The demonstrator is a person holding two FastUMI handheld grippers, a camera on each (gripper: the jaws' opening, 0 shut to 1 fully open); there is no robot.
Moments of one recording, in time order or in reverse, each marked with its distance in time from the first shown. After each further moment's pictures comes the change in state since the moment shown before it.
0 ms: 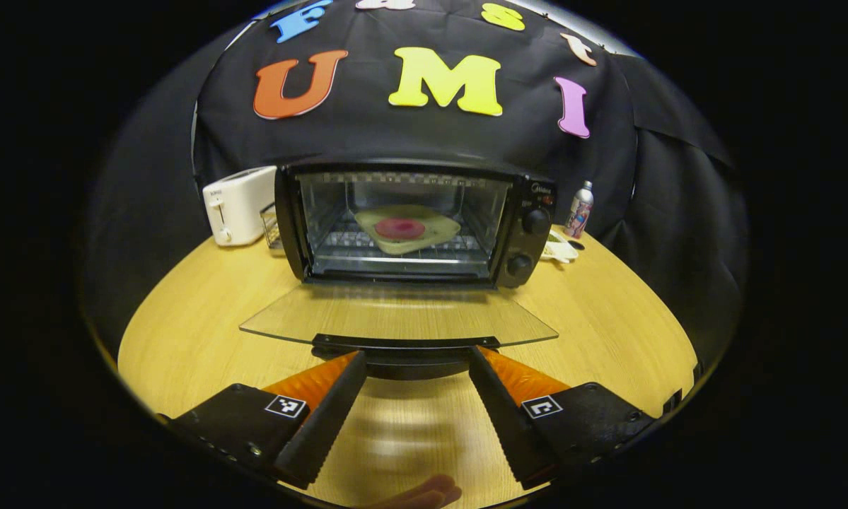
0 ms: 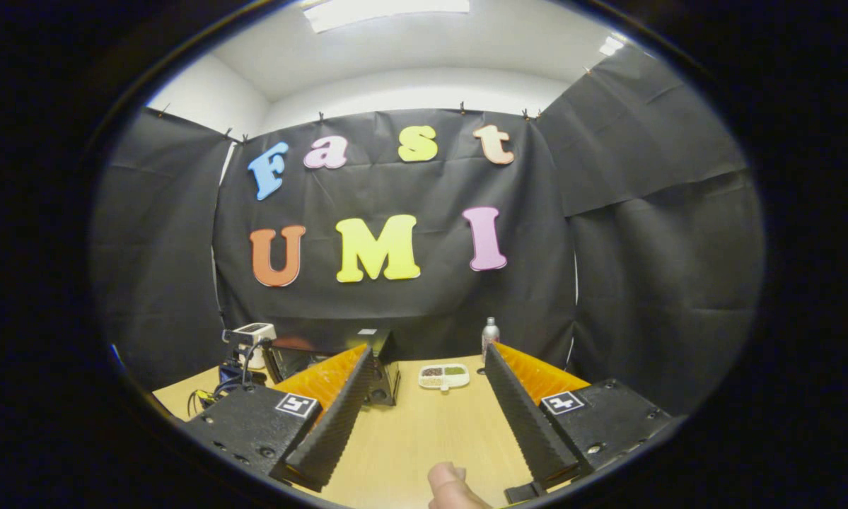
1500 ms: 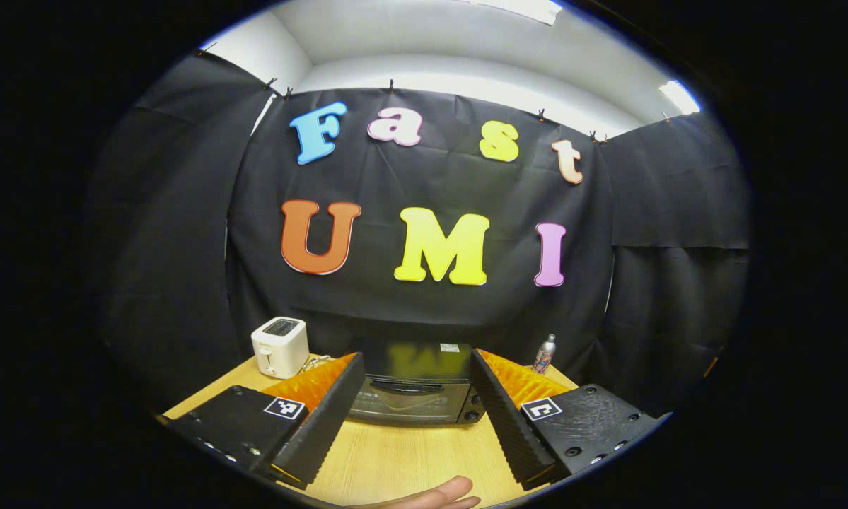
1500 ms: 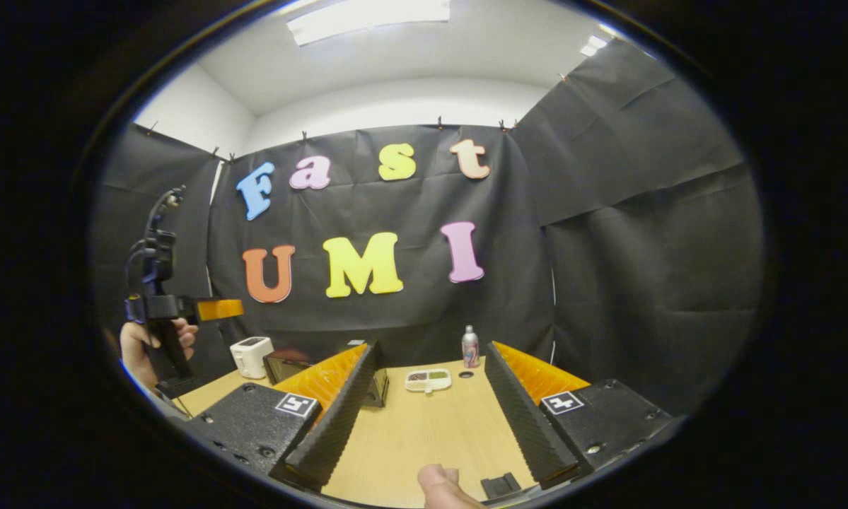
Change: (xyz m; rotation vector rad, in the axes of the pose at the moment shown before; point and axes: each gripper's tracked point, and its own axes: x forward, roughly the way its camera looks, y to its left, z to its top) left arm -0.226 0.004 0.216 -0.022 -0.523 0.005; right arm -0.069 -0.045 0.047 0.052 -0.049 -0.051
